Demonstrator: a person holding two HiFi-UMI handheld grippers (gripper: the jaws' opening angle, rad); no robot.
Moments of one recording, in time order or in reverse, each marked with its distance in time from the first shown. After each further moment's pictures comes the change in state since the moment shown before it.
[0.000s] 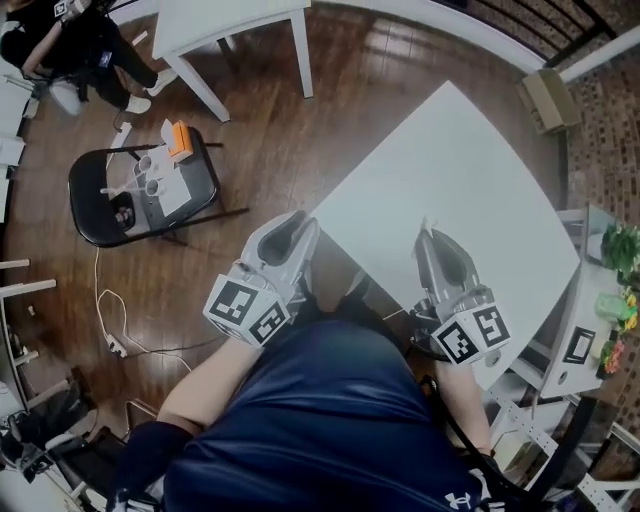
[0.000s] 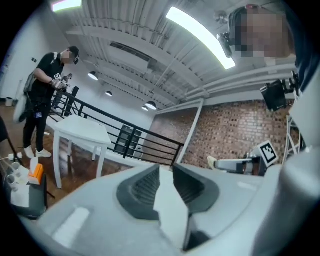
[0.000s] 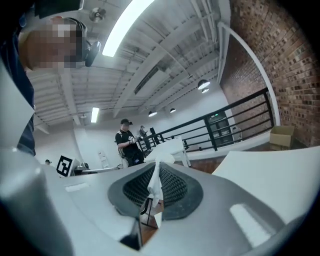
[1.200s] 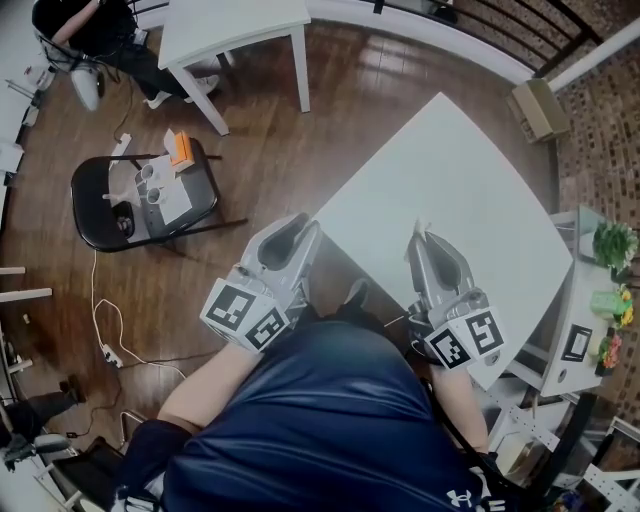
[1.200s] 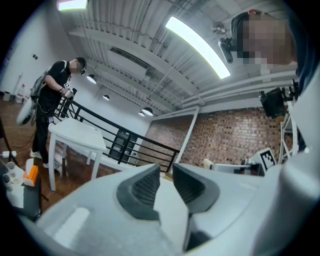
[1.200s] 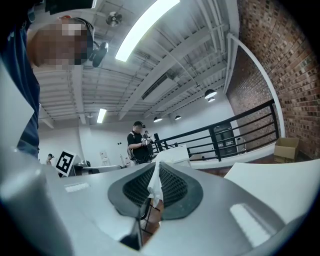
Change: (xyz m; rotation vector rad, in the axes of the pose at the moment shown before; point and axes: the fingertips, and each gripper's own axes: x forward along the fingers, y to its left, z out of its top) left arm -0.019 -0.018 0.029 -0.002 -0.072 -0.056; right arm -0.008 0.037 0.020 -0.089 -0.087 0.033
